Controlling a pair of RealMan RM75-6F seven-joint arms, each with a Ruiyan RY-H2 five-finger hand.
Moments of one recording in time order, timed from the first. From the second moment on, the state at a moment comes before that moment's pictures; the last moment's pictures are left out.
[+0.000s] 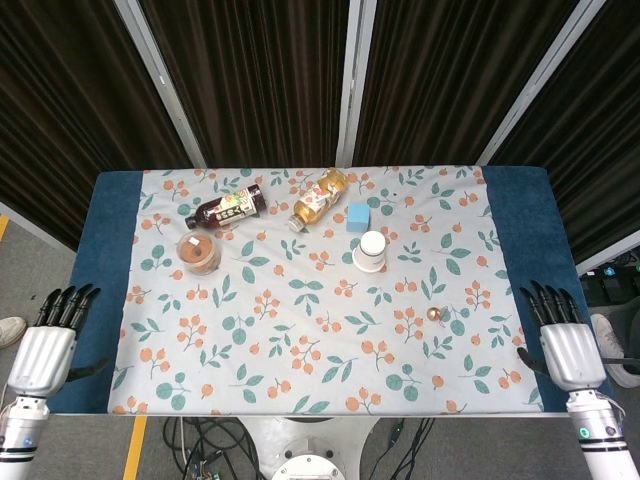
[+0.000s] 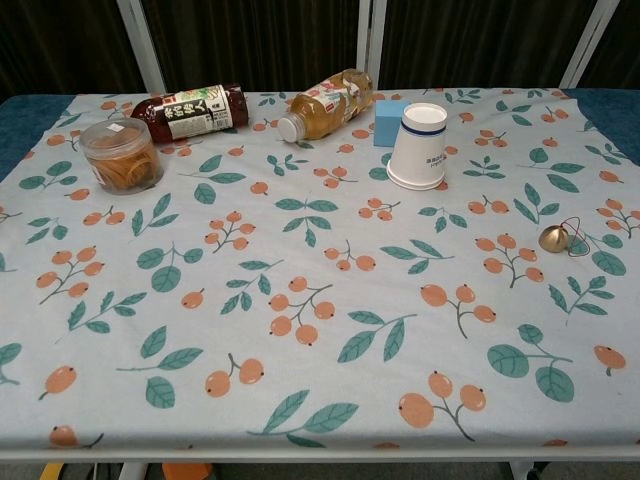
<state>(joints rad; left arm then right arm) -0.10 -1.18 -0.01 -1.61 1.56 1.49 0.09 0.16 -1.19 0.06 -1.51 -1.53 1.36 -0.12</state>
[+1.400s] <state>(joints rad) -0.10 -1.18 -0.01 -1.58 1.53 1.46 0.06 0.55 -1.30 0.09 -1.52 -1.32 0.90 -0.47</state>
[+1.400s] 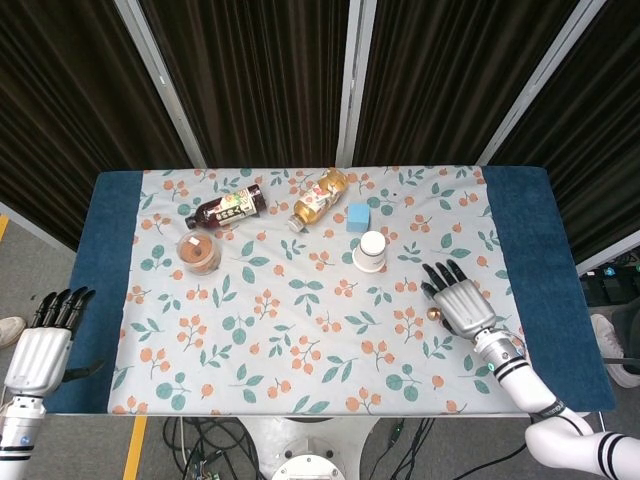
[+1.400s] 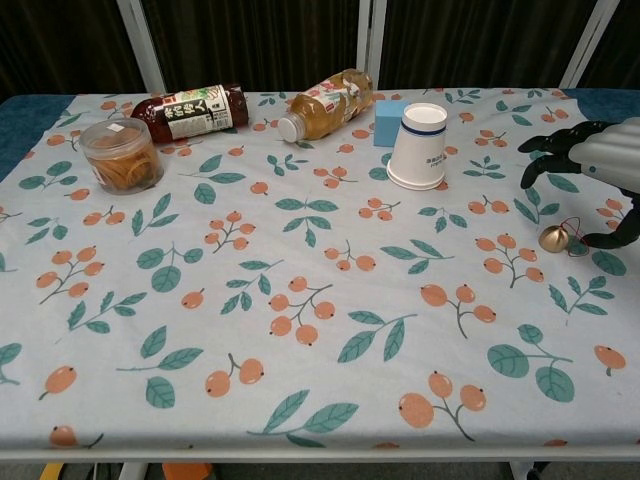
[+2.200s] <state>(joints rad) -0.10 -1.18 -0.01 -1.58 1.52 1.45 0.06 0.58 -1.33 0.06 -1.49 -1.32 0.92 -0.45</state>
